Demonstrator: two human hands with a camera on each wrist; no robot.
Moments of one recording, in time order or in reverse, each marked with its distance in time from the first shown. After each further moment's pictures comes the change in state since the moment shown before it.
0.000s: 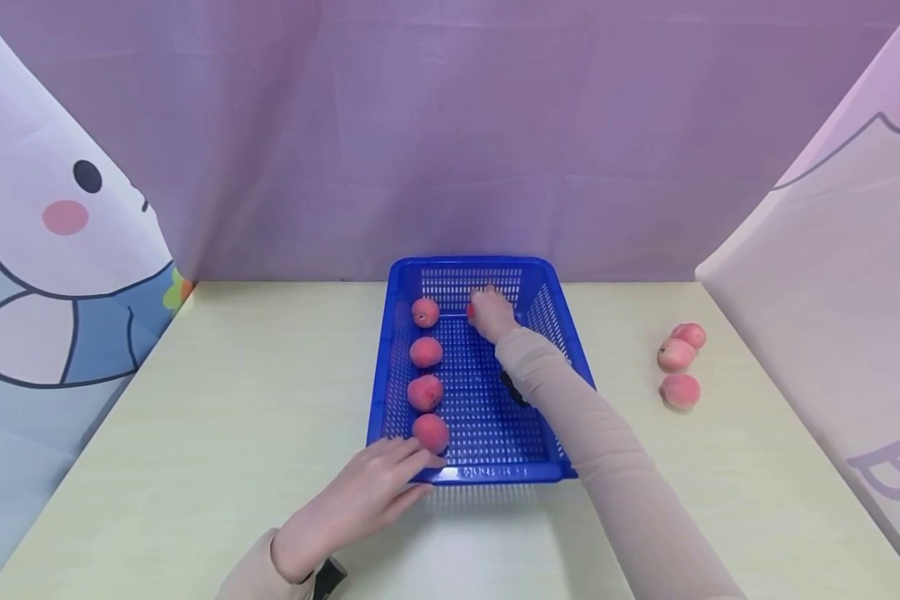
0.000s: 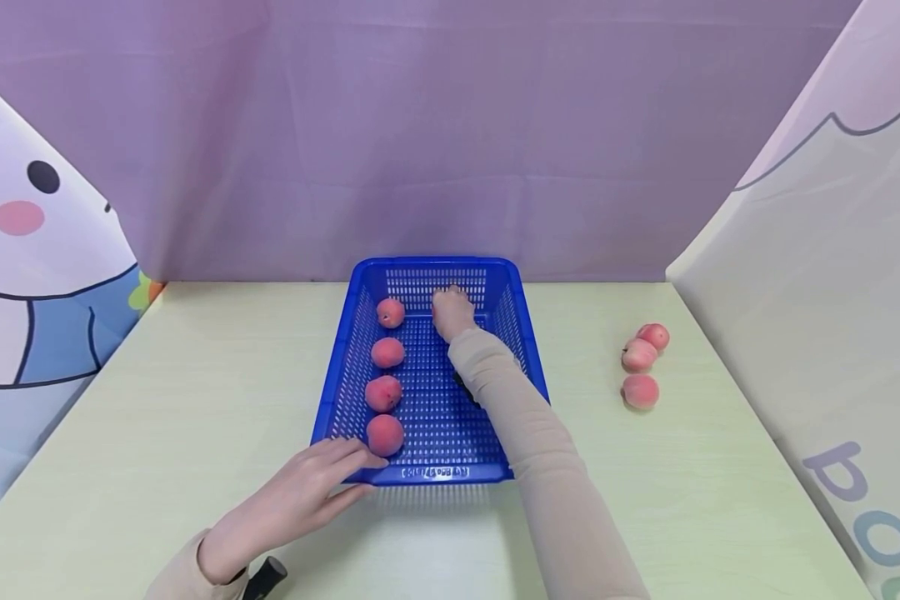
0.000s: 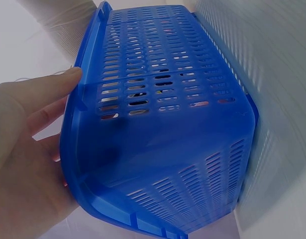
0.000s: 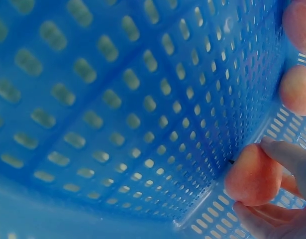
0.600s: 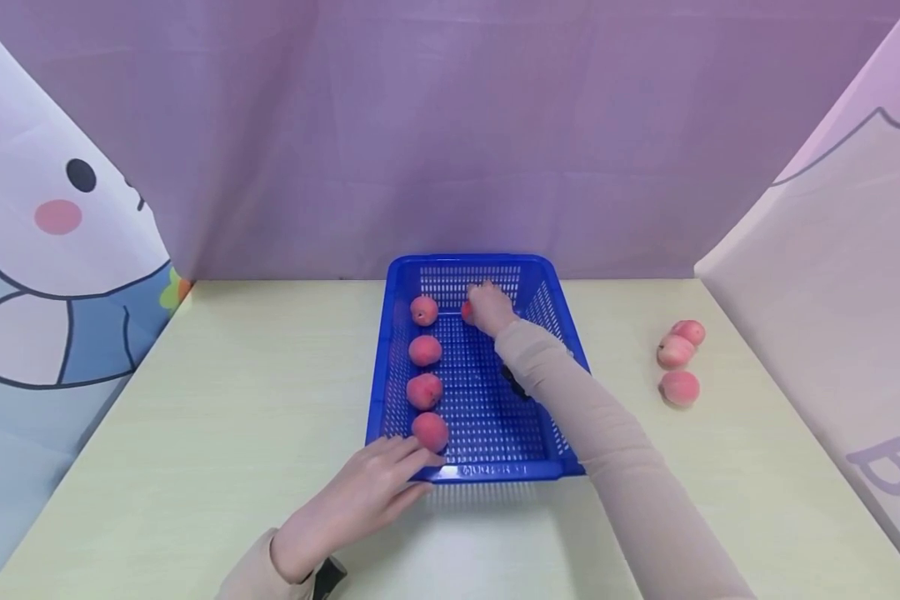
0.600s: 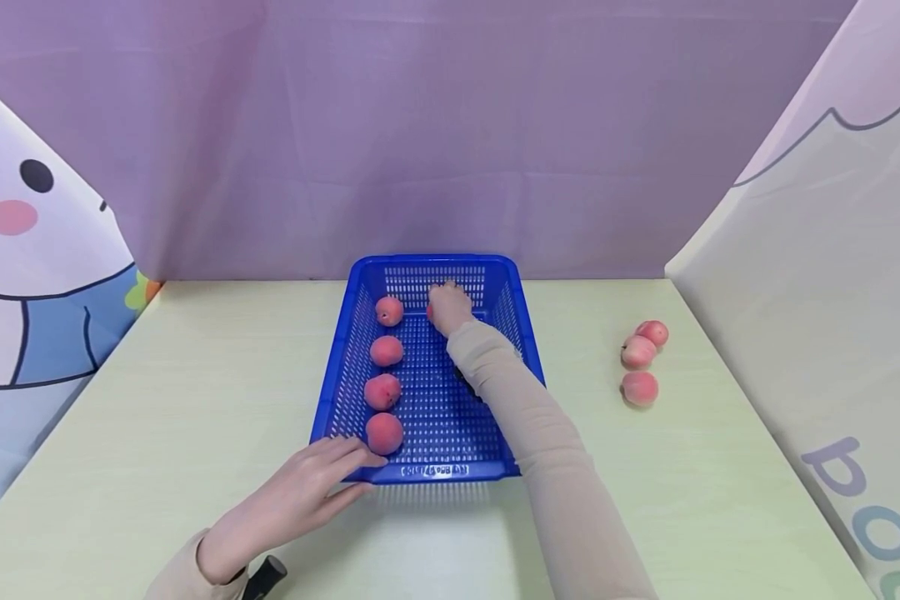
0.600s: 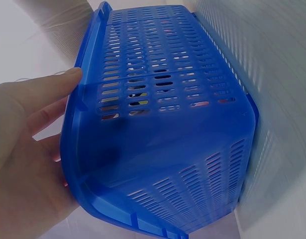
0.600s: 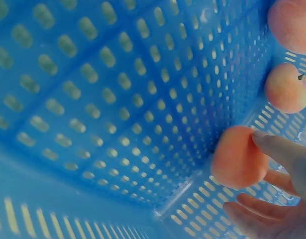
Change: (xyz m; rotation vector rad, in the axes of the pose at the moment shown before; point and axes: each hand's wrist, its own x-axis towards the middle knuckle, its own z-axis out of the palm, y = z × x) left_hand 0.000 -0.002 0.001 0.009 0.006 0.009; right_hand -0.003 -0.003 -0.012 -0.051 -0.016 -0.055
